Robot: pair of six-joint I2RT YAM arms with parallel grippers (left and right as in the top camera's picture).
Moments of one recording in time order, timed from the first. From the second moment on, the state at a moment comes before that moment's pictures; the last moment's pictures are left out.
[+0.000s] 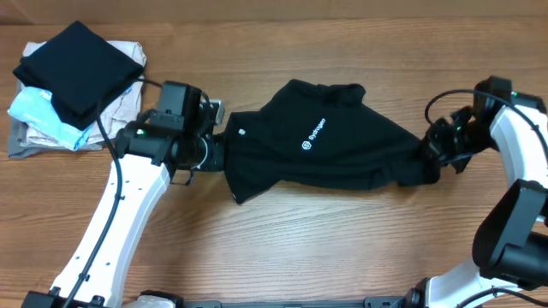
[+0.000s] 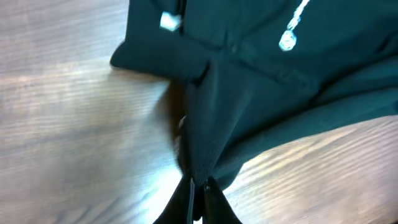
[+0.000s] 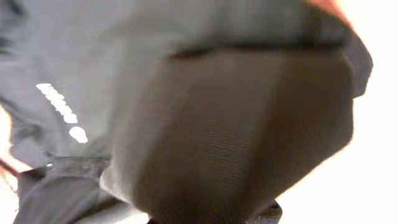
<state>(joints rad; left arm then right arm) -0.22 1.44 1.24 -0.98 0.23 -0.16 -0.30 1.81 1.37 -1.18 -0.41 0.40</state>
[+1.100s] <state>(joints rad) -0.26 1.93 1.26 -0.05 0.26 -0.25 -0.19 1.88 1.33 -0.49 -0.20 0.44</state>
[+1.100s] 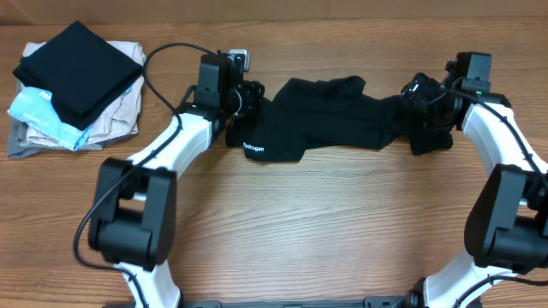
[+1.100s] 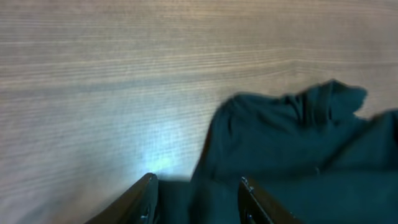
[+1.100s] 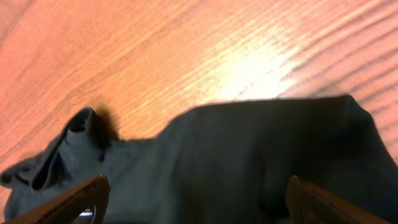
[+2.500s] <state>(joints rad) -0.26 1.68 1.29 -0.63 0.13 -0.23 -0.22 1.77 1.11 -0.58 -0.43 0.65</state>
